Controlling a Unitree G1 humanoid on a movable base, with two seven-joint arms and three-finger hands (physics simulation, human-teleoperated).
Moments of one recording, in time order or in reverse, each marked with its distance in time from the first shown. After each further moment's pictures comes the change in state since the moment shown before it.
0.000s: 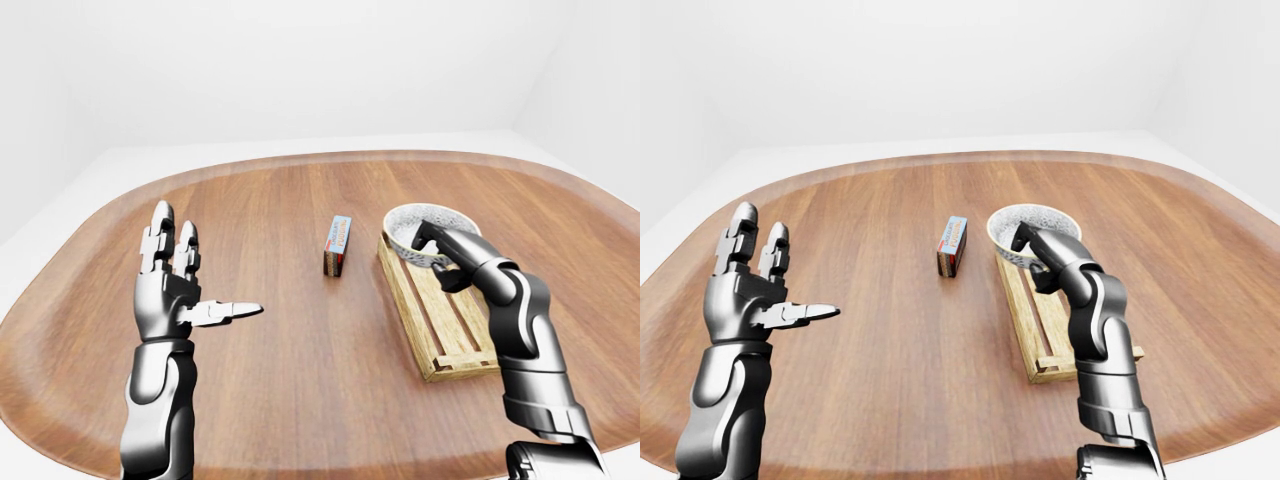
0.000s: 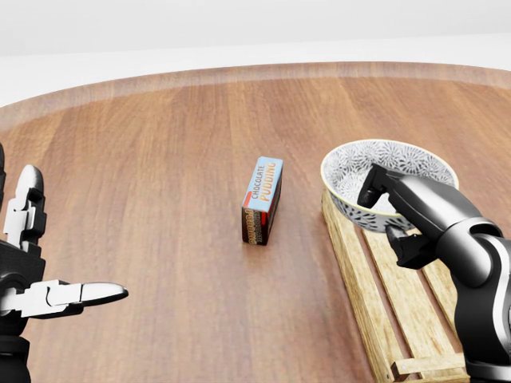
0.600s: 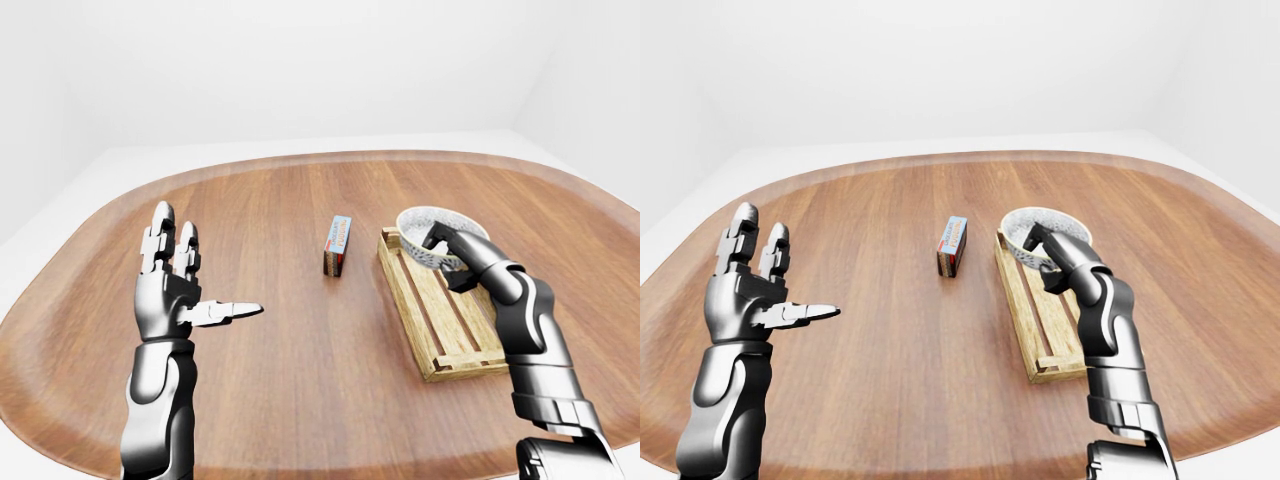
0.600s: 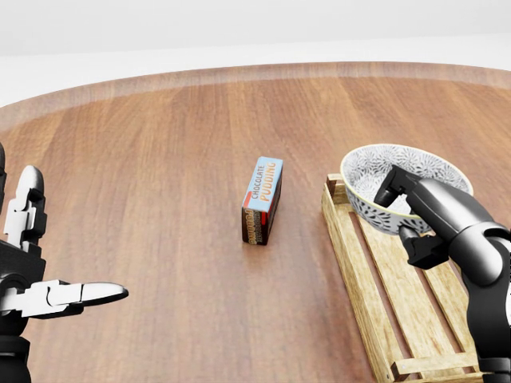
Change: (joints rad) left arm -0.001 0.001 0.001 0.004 0.001 0.000 0.000; right arm -0.012 -0.057 -0.014 0.146 0.100 0.000 -0.116
